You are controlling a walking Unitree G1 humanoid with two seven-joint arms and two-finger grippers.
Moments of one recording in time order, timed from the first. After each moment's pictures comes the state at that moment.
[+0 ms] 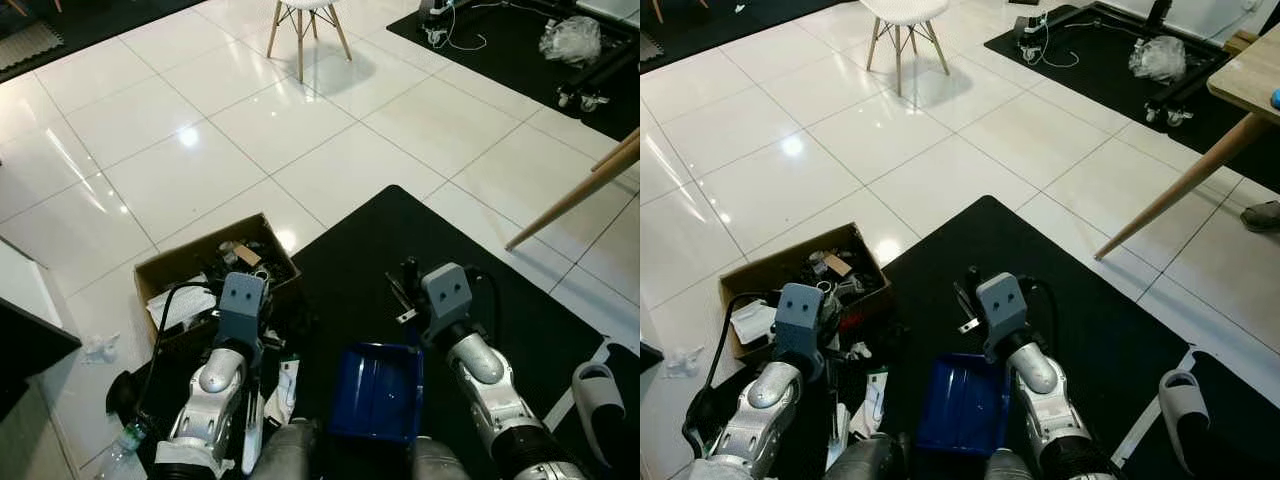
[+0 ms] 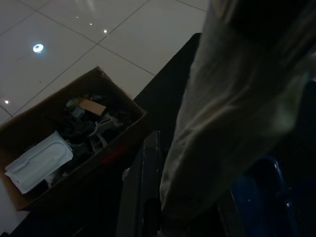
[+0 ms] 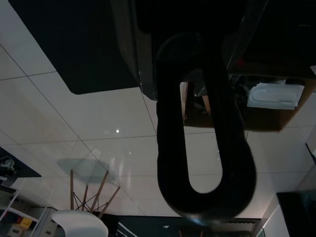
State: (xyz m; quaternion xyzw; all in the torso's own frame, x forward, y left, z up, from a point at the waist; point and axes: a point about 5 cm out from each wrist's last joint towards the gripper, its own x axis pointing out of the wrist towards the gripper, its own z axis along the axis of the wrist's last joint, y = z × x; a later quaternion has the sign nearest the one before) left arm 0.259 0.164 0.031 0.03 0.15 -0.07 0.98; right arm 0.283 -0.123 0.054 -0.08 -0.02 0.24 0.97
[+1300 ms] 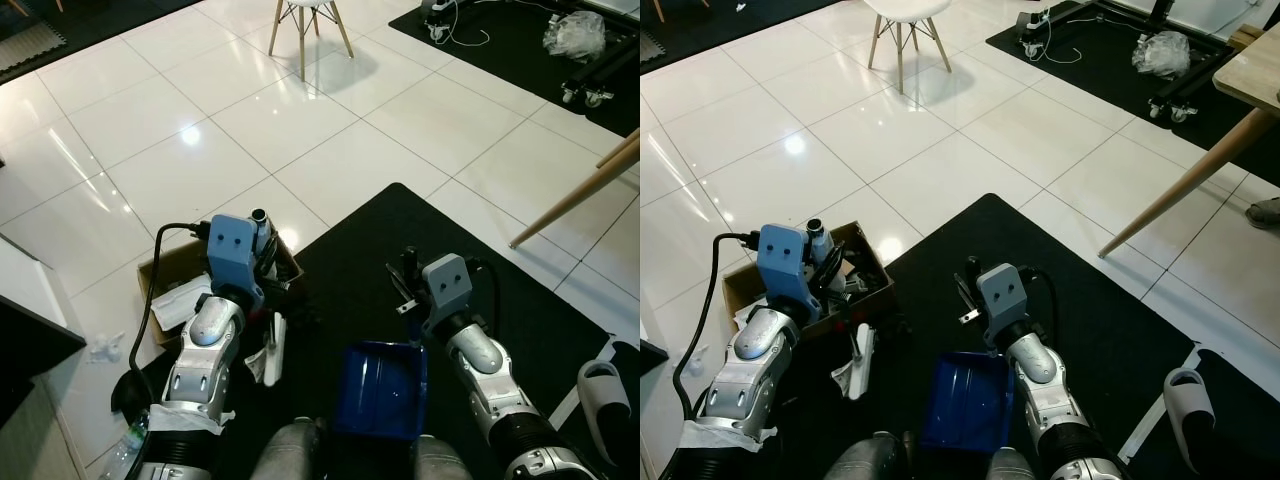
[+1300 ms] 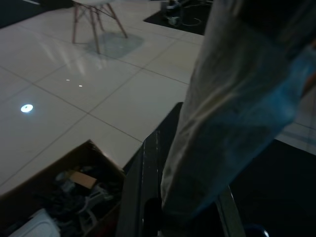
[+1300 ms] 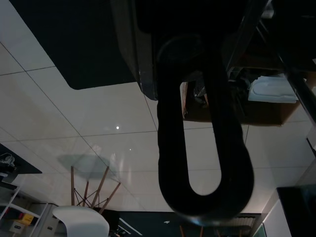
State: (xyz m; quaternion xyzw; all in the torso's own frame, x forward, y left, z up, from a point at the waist) left arm 0.290 0.154 0.105 0.02 0.02 -0.14 0.99; right arm 0.291 -0.122 0.059 -0.08 -0.03 0.24 0.97
